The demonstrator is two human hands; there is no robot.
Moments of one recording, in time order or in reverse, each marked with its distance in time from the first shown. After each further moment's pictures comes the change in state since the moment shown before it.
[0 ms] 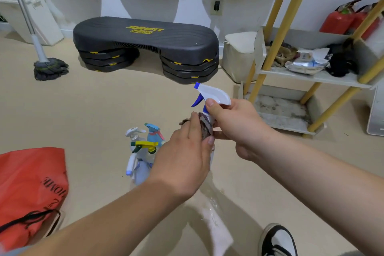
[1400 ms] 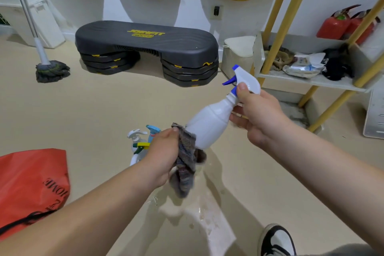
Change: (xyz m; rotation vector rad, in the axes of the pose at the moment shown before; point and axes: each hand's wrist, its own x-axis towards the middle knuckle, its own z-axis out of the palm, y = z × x) left_hand 0.025 -0.049 0.016 -1.139 -0.018 -0.700; right_hand 0.006 -0.015 -0.026 0.361 0.206 -0.035
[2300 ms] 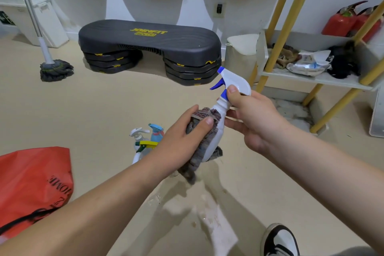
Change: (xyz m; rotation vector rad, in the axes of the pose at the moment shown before) left_hand -0.027 0.027 0.008 0.376 -0.214 0.390; right_hand -0.010 0.006 0.005 -0.025 -0.133 0.023
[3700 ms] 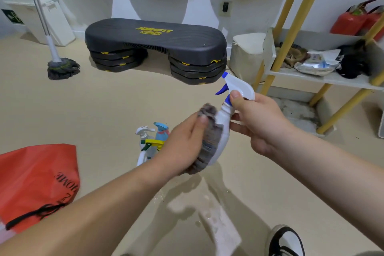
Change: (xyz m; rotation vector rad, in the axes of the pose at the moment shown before) left_hand 0.002 -0.008 0.004 0.083 0.129 0.059; right_hand -0.002 0.007 0.005 -0.107 0.007 0.002
